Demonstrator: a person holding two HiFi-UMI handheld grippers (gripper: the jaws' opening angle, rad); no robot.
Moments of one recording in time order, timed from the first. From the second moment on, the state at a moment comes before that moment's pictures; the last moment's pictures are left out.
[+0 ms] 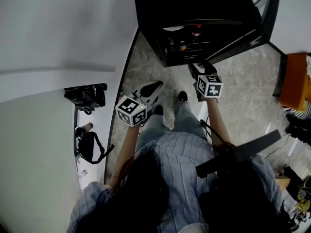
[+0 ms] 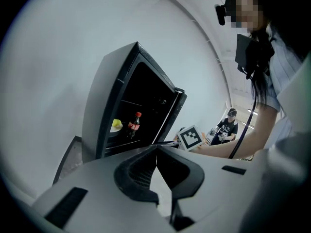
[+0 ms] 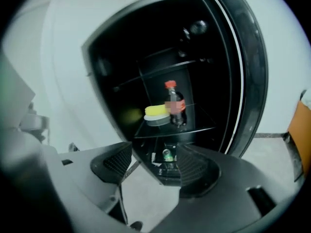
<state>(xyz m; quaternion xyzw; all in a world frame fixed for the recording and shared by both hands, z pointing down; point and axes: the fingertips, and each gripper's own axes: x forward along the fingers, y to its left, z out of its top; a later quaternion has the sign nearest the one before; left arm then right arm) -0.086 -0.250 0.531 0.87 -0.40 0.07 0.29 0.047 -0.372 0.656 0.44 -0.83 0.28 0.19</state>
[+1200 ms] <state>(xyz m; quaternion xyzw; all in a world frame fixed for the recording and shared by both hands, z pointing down) -0.136 -0.098 0.546 0.92 -0.28 0.08 0.28 -0.045 -0.160 0.553 0.47 -0.83 0.25 0.14</state>
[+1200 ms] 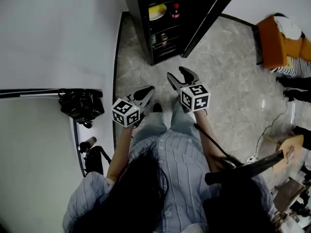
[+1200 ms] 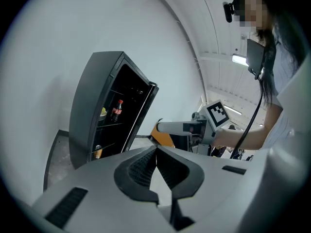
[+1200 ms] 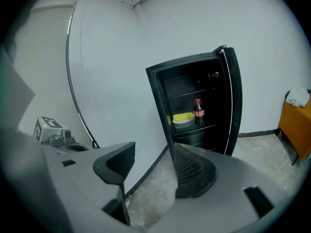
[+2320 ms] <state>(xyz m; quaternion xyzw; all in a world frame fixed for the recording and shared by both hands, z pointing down) -0.043 -0.026 0.502 0.91 -0.33 0.04 0.24 0.008 -0.031 0.515 0.39 -0.88 0.23 0.14</state>
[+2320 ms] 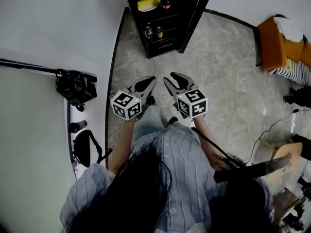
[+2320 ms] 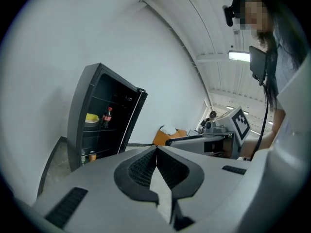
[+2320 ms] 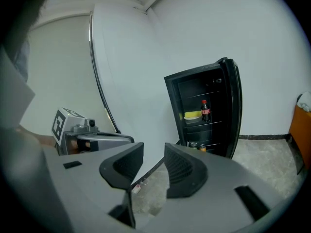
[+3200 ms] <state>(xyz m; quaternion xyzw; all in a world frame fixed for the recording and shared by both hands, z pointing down) 0.011 0.118 0.498 0.91 -0.35 0.05 0.22 0.044 0.104 0.508 0.34 -0.91 0.20 0.14</state>
